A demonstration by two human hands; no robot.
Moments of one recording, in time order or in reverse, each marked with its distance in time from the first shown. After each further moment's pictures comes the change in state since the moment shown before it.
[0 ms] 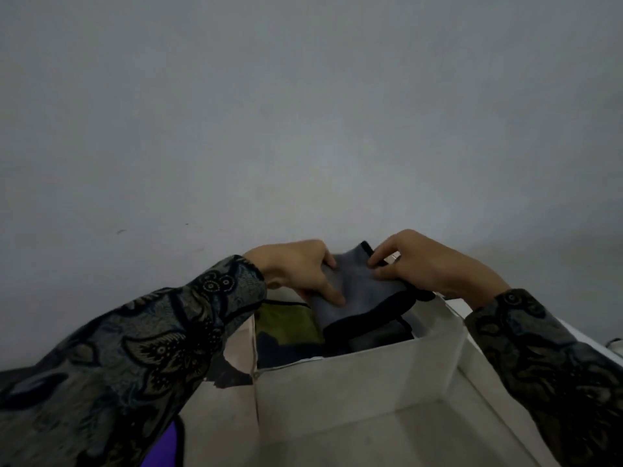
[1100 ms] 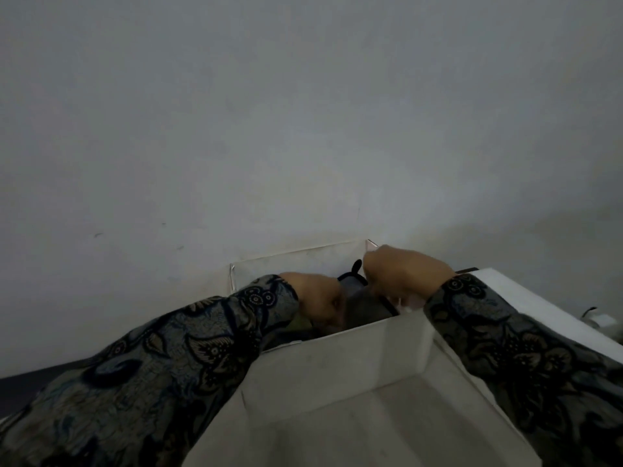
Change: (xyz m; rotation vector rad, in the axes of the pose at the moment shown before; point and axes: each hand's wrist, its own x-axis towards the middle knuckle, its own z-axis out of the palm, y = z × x) left_hand 0.037 0.009 0.063 0.611 -0.259 0.055; right_hand -0.014 0.012 0.021 -0.602 -0.164 0.040
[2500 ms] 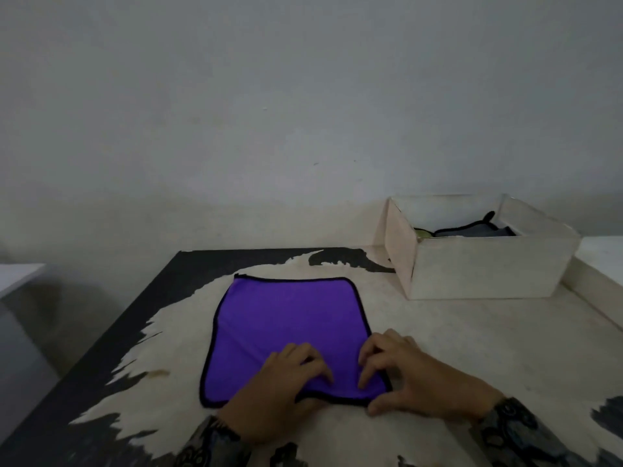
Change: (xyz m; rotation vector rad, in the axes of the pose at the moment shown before) left_hand -0.371 -0.056 0.306 -0.246 0.484 -0.124; right_hand -0.205 -0.247 0.155 0.492 -0.109 -0.737
